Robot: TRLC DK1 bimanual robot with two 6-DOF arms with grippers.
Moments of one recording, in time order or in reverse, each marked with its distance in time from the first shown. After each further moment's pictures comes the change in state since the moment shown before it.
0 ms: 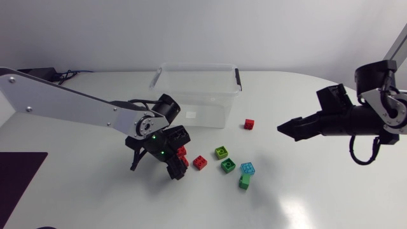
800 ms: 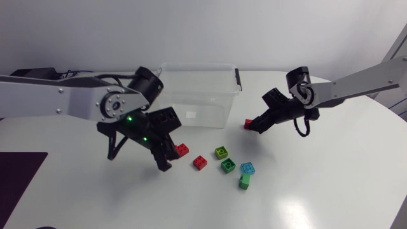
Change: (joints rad) left arm 0.040 -0.269 0.012 -0.165 0.090 0.122; right arm 0.117 0.712 0.449 0.110 0.033 -0.257
